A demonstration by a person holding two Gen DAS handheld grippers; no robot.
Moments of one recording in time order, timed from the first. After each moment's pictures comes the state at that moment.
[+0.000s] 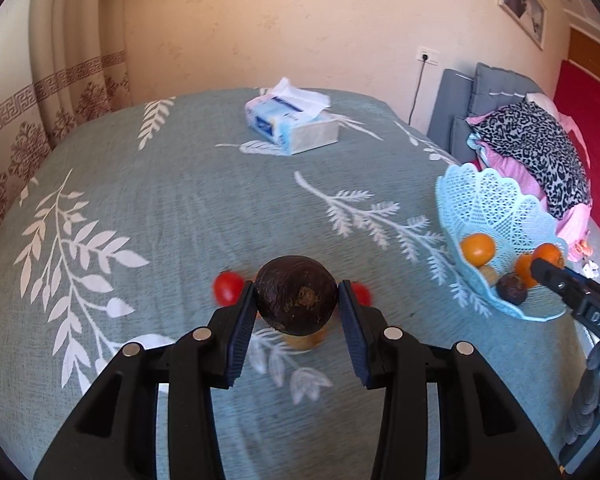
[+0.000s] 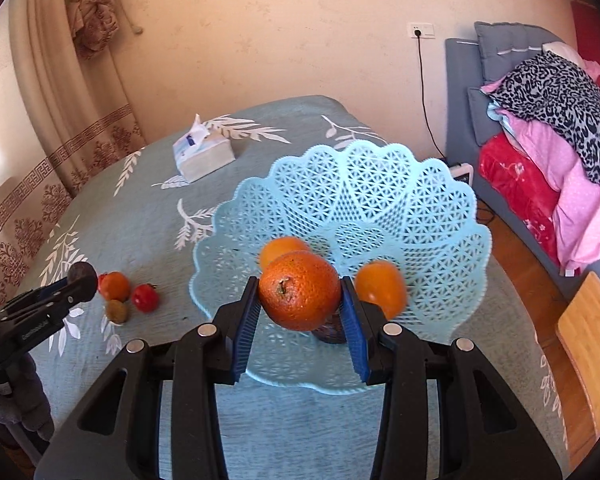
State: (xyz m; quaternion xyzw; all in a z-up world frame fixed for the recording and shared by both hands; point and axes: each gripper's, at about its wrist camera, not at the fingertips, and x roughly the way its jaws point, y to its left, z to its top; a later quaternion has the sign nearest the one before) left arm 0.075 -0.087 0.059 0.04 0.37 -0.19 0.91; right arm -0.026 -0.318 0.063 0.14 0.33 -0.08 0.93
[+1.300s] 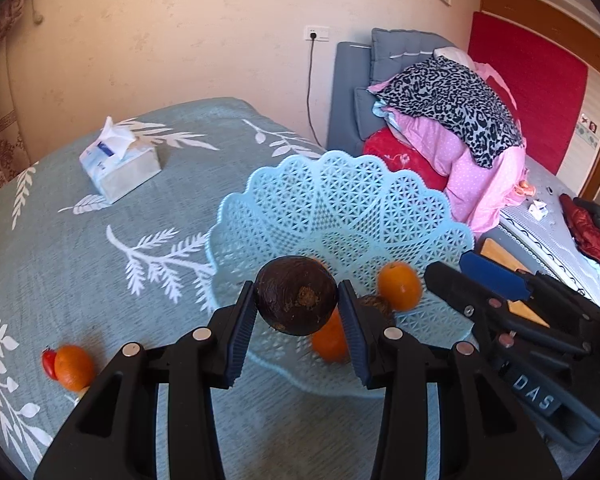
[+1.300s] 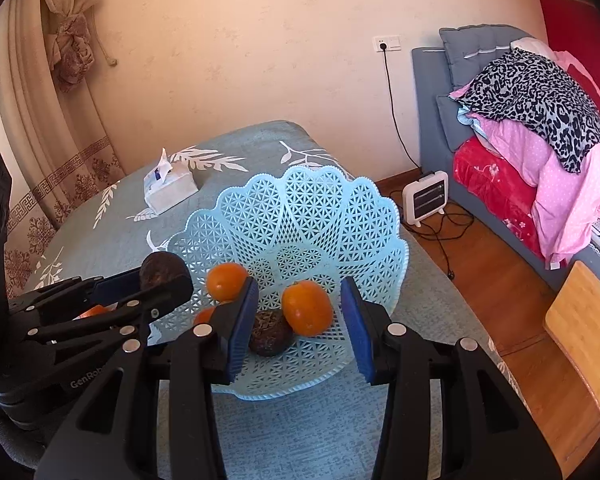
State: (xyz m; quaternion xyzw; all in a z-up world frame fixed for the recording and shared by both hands) left arm 0.059 -0.247 0.066 0.11 0.35 -0.34 0.87; right arm -0.052 -0.354 0.070 0.16 0.29 -0.12 0.94
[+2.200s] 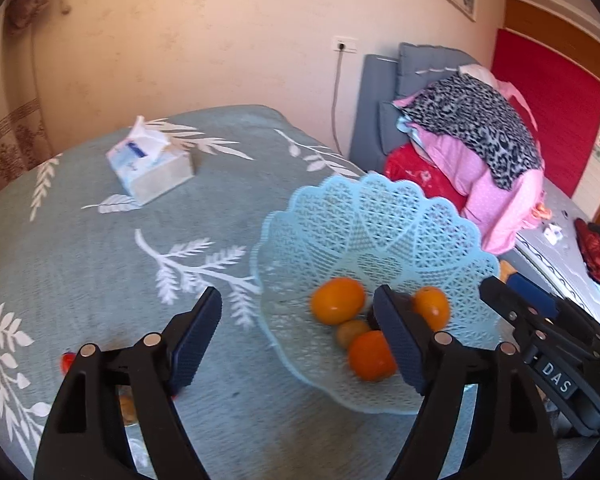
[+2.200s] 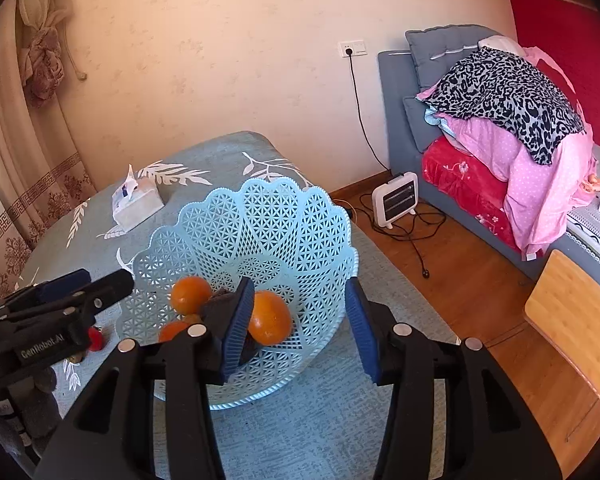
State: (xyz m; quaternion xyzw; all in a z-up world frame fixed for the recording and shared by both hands) left arm 0.078 -0.222 0.075 0.08 0.35 -0.29 0.89; right arm -0.056 -0.369 0.069 0.17 0.28 -0.18 0.93
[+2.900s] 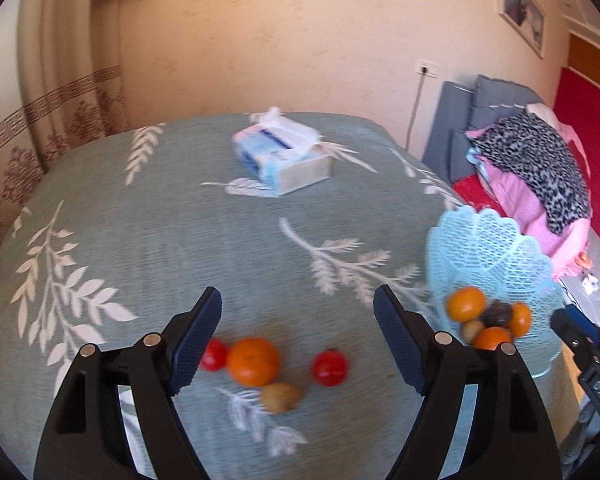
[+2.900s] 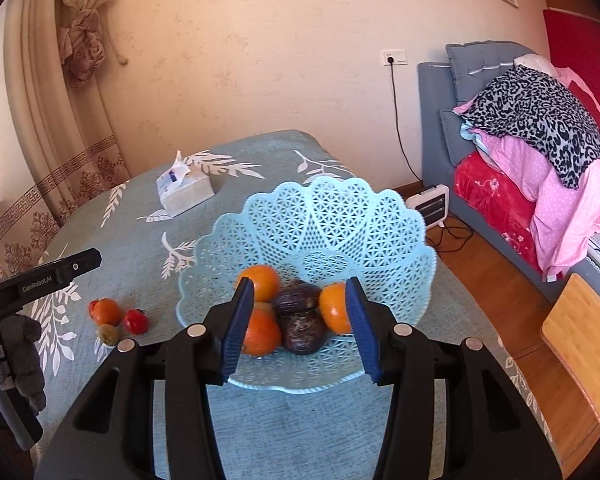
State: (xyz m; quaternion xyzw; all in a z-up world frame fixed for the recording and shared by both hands) left arm 0.108 -0.101 0.087 0.03 0.35 -0.18 0.92; right arm -0.051 -0.321 0.082 0.14 0.28 -0.12 0.94
